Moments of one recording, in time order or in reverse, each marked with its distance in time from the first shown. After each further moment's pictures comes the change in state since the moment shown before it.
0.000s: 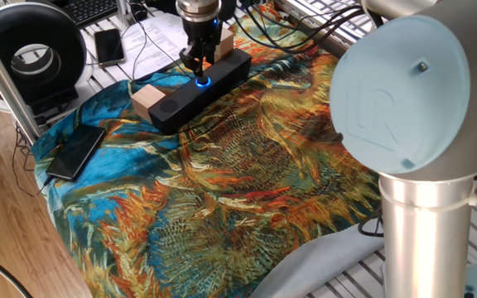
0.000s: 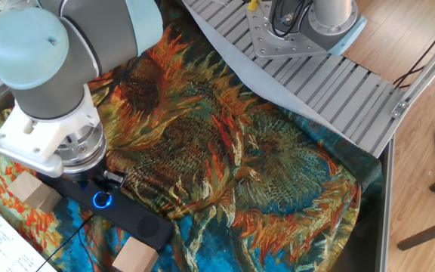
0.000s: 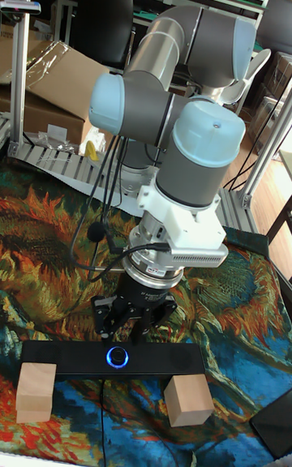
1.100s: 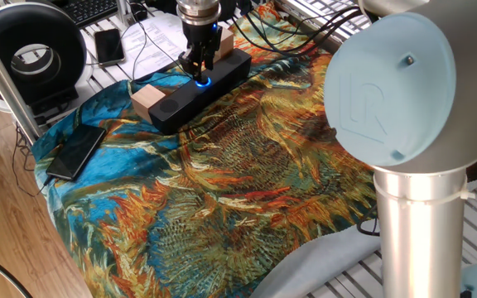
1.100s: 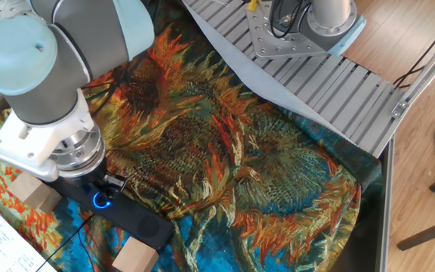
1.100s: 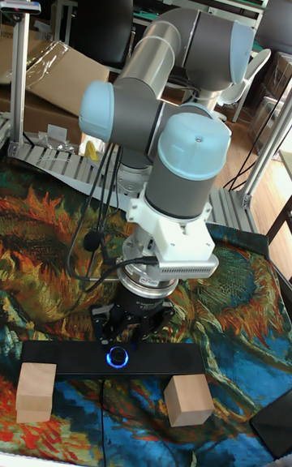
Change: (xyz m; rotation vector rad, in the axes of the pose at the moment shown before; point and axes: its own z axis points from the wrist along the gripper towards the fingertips) arm -0.001 0.006 0.014 -0.055 0.010 0.014
